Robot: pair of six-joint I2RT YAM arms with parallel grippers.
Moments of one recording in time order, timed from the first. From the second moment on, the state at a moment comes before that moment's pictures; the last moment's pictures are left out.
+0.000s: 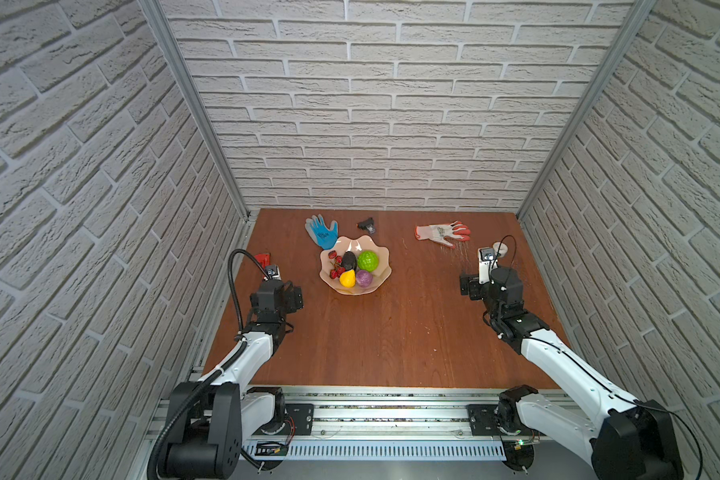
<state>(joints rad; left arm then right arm) -0.04 1.17 0.38 0.21 -0.25 -0.05 0.18 1.06 0.52 0.08 0.33 -0.05</state>
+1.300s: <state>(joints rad) 0.05 1.58 0.37 0.79 -0.20 0.01 0.06 1.49 0.33 0.74 0.13 0.03</state>
